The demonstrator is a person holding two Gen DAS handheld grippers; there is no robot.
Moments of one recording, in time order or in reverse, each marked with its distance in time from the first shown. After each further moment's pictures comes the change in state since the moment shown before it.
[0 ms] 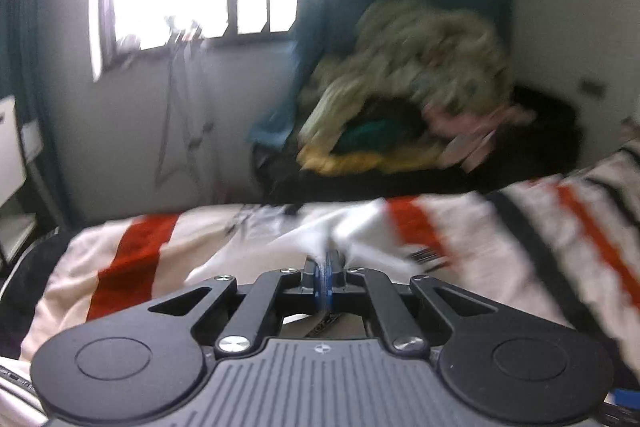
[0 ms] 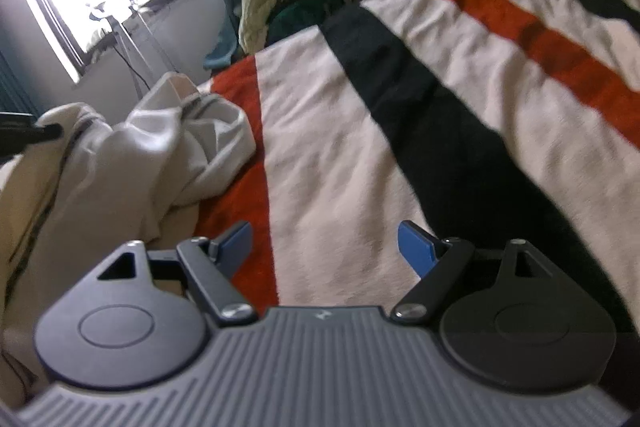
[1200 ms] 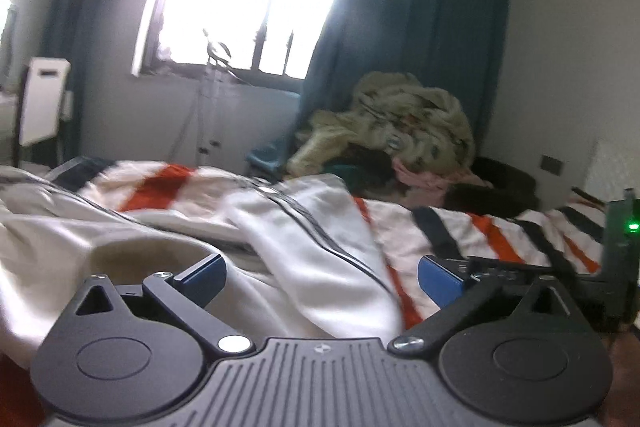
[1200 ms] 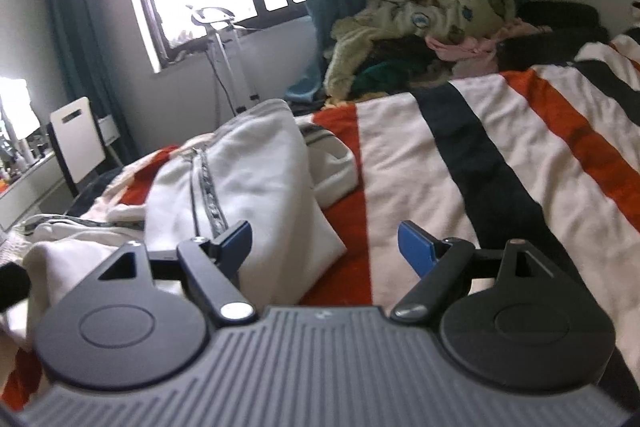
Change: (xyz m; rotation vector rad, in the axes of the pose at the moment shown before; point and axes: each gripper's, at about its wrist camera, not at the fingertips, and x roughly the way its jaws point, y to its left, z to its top) left arm -0.212 -0.036 -0.144 -0.203 -0.149 0.056; right arm -0.073 0.062 -0.023 -0.252 -0.152 0.164
